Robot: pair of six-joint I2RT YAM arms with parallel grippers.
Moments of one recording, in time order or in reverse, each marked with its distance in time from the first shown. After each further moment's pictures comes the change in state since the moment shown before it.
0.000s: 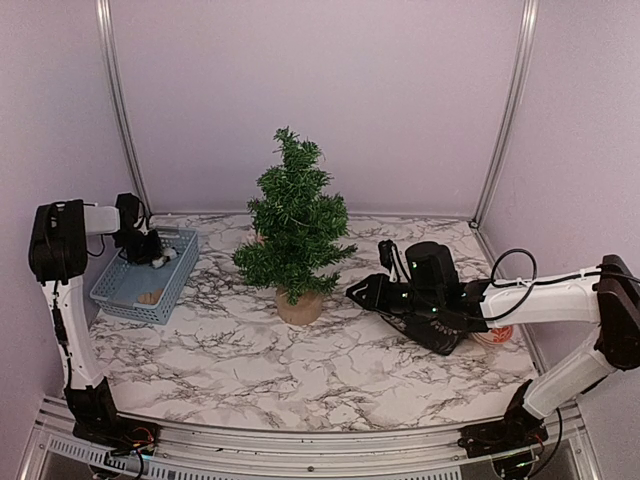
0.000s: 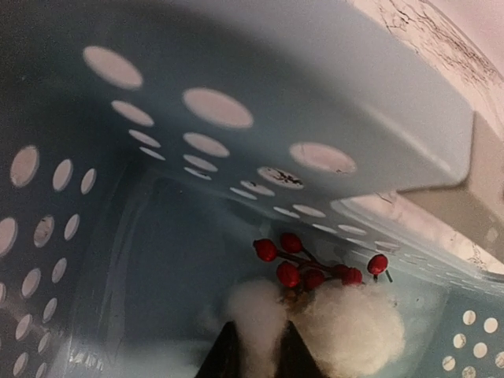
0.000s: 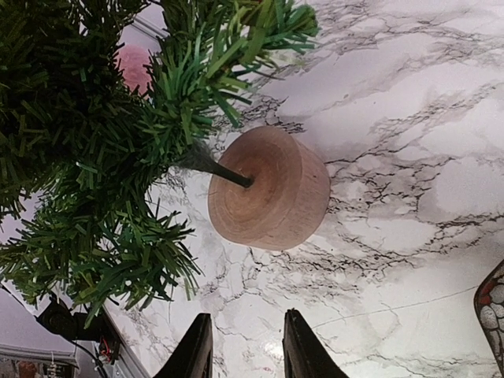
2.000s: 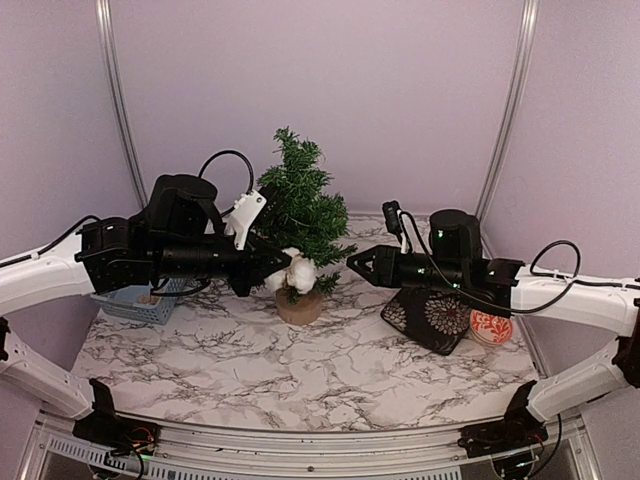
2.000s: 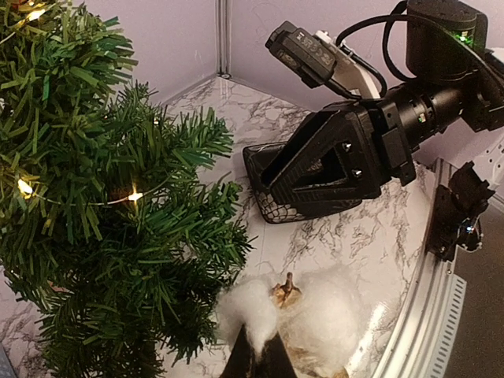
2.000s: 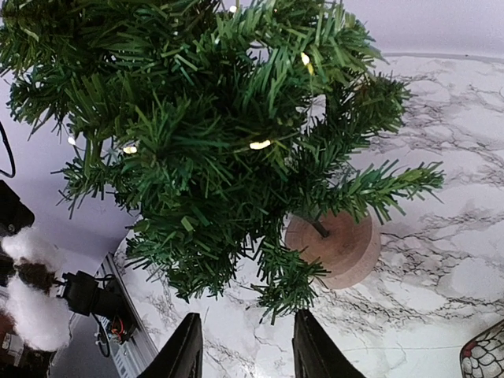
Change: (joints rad) left arm -1.198 -0.885 -0.330 0.063 -0.187 0.125; right arm 0.002 -0.164 0.125 -0.125 -0.074 -0.222
